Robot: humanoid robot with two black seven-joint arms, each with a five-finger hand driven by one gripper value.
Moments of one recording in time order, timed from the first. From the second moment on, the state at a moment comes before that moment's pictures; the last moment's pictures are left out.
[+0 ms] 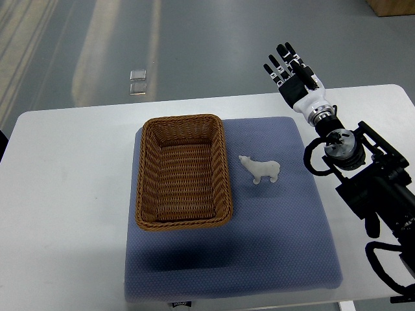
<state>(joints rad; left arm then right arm) -0.05 0.00 -0.19 -0.28 0.01 -0.01 0.10 0.70 -0.02 1.18 0.71 -0.11 0.20 0.16</state>
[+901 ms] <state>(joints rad) -0.05 0.00 -0.19 -0.29 0.01 -0.01 0.10 0.95 -0.23 0.68 0.77 -0.68 0.24 0.05</state>
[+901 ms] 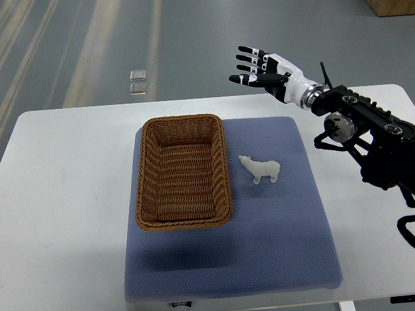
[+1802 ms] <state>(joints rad) -0.06 0.00 -0.19 -0.29 0.02 -0.02 0.10 1.55 -0.47 -0.11 1.09 -0.77 0.51 -0.21</state>
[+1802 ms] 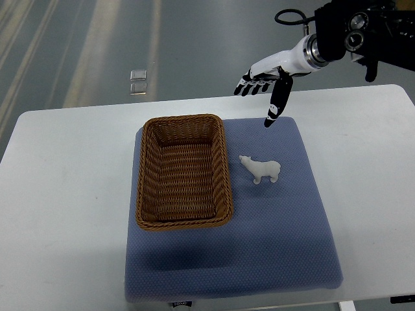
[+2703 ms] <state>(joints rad) -0.06 0.00 -0.19 -0.28 0.01 -0.02 0.10 1.24 -0.42 -0.11 1.11 -0.85 0.28 -0.21</state>
